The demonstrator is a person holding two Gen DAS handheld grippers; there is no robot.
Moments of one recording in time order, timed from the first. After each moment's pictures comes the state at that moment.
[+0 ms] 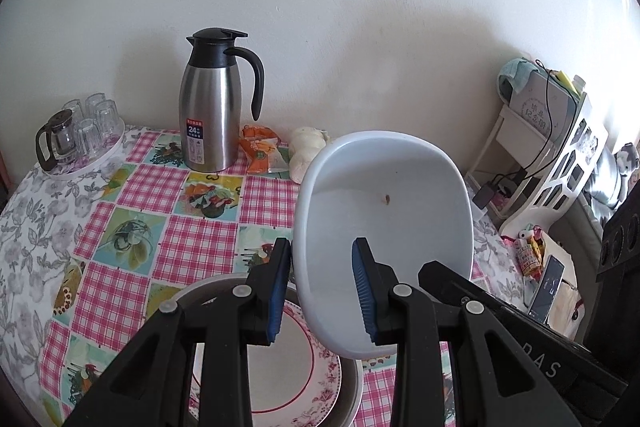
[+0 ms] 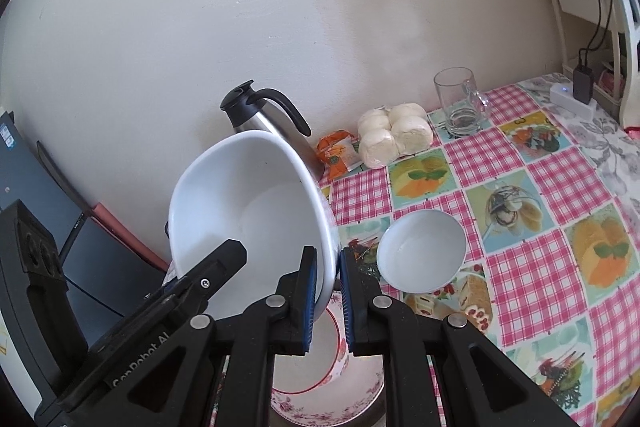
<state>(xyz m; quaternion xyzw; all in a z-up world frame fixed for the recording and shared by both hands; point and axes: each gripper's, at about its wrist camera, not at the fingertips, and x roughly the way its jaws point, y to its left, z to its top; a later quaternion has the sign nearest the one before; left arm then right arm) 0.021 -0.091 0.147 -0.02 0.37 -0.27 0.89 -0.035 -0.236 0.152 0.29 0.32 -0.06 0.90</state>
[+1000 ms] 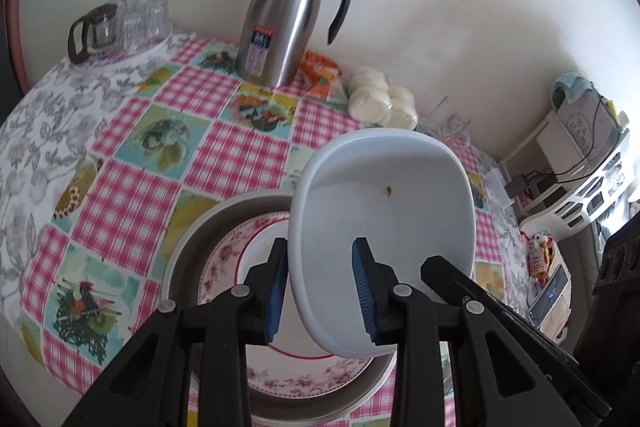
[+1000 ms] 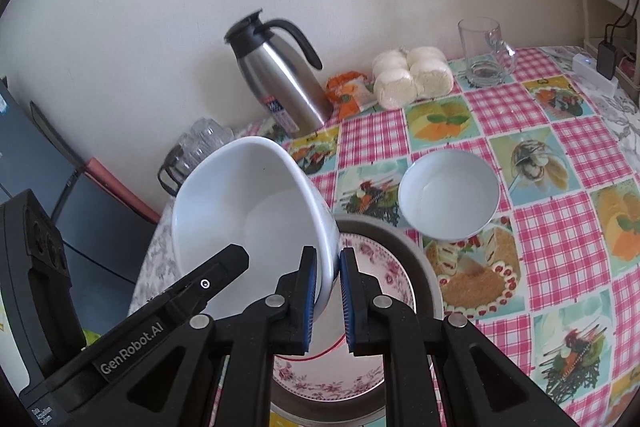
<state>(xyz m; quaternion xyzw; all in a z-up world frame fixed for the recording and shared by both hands) 0.036 -0.034 0.087 -0.09 0.49 -0.20 0.84 -0.011 -0.190 0.104 0.26 0.41 -0.03 0.88</state>
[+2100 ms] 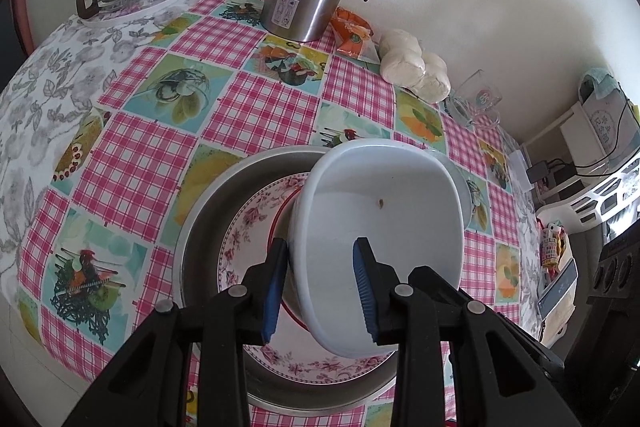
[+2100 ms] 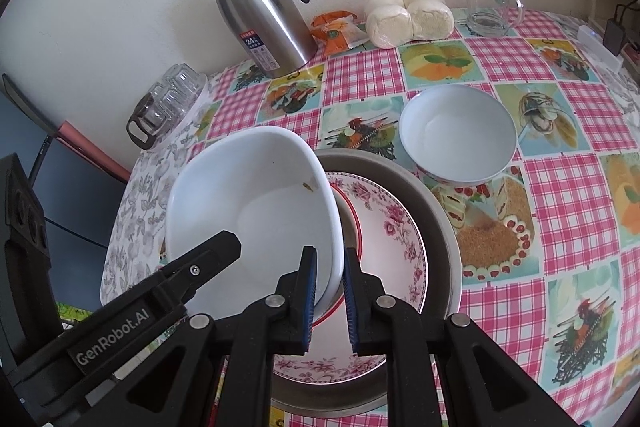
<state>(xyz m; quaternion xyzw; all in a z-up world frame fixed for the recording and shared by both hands) 0.049 -0.019 0.054 -0.10 0.55 -0.18 0.81 0.005 -0.172 0.065 0.25 0.48 -0.04 0.84</state>
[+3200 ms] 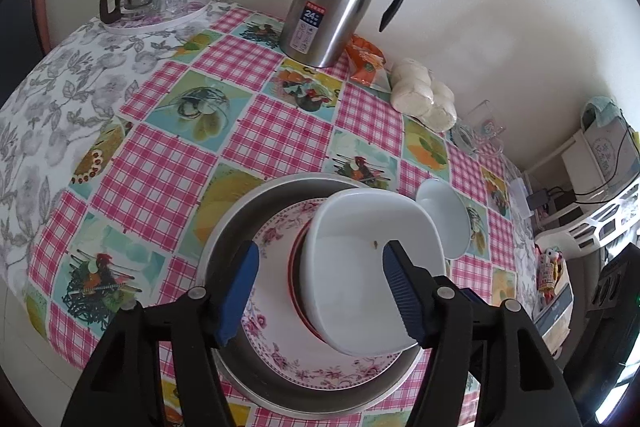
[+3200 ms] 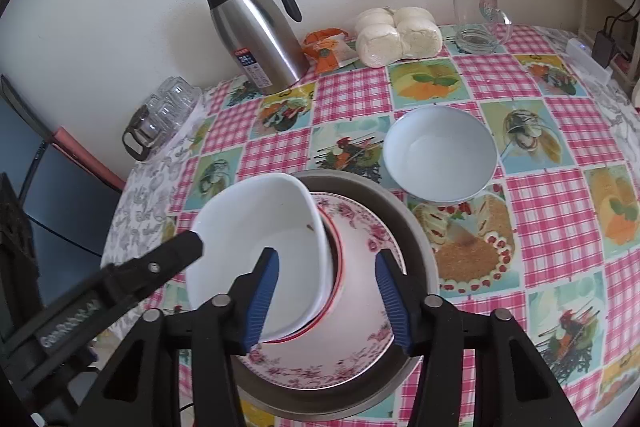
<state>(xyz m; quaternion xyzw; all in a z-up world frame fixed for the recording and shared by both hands) 0.049 -0.003 0.070 -0.12 0.52 -0.16 0.83 0.001 -0.183 0.076 0.24 0.46 -0.06 0.85</state>
